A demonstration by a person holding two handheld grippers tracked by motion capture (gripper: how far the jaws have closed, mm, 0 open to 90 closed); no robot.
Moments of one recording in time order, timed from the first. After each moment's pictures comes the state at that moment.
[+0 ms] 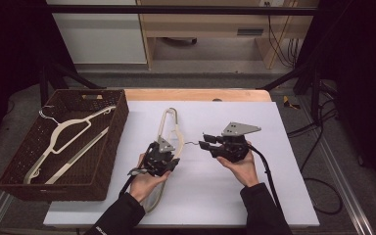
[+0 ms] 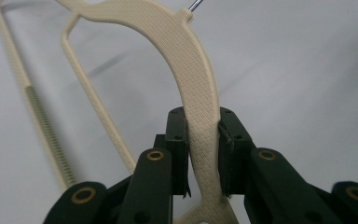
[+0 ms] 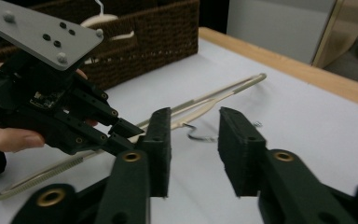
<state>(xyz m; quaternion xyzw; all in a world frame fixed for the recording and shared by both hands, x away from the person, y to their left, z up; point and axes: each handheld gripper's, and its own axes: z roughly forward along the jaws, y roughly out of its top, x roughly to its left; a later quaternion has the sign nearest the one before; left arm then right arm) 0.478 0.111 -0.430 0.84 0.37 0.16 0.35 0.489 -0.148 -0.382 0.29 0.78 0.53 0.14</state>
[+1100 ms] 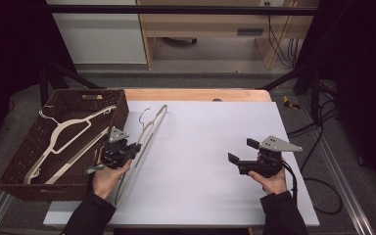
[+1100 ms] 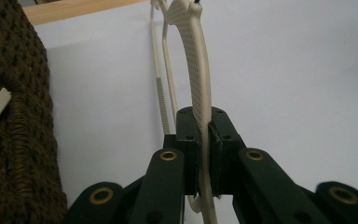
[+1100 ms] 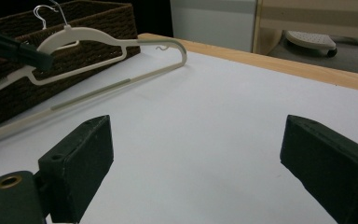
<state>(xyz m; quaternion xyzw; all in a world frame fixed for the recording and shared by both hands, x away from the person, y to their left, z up) 0.475 0.209 -0.391 0.77 0.47 0.21 0.38 0.448 -0.225 -0.398 0.39 0.73 0.53 0.20</state>
